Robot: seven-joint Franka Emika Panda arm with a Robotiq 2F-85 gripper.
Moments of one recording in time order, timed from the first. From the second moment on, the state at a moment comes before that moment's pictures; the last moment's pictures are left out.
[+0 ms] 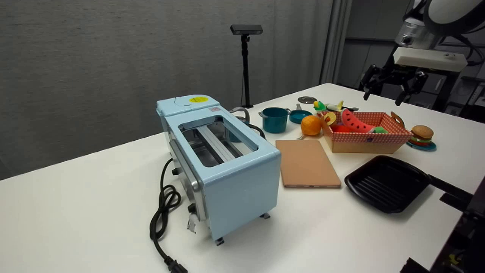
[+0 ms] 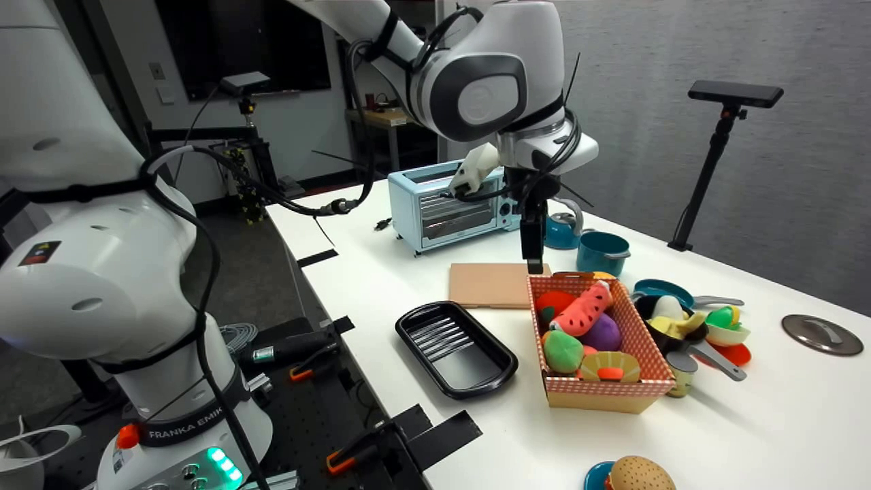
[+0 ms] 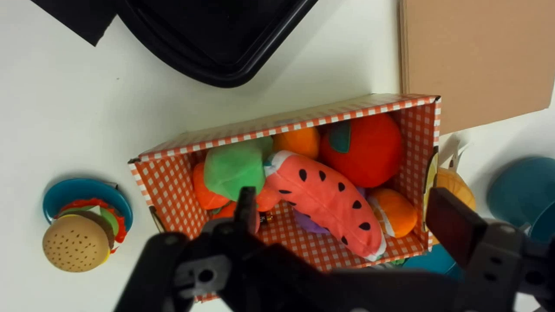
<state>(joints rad) -0.25 -0.11 0.02 -2.42 0.01 2.51 0.64</state>
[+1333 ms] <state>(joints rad) -0.19 0.10 -0.11 -2.25 -0.05 2.51 0.64</state>
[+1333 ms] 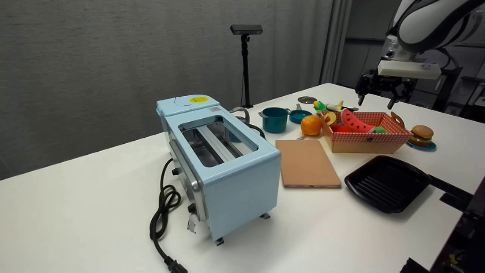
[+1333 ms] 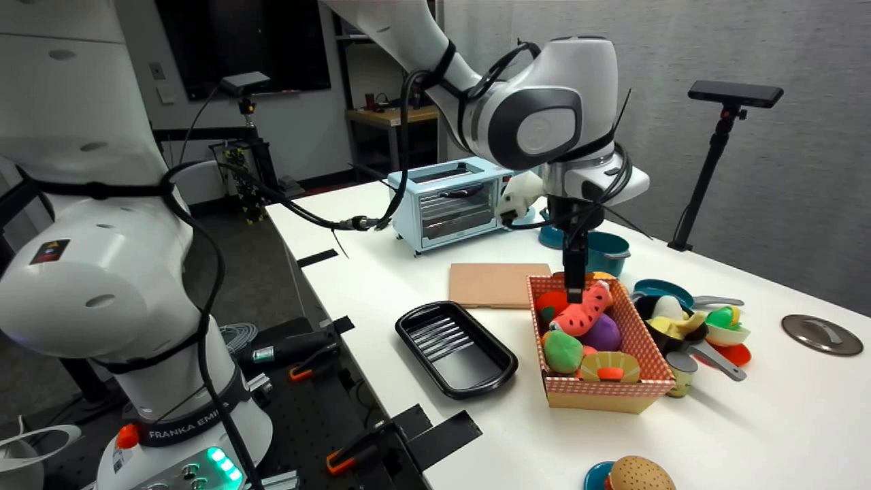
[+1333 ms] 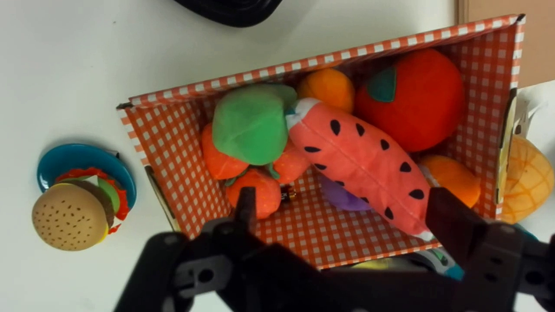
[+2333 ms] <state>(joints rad) -0.13 0.31 -0.13 -2.08 -0.03 2.52 0.64</state>
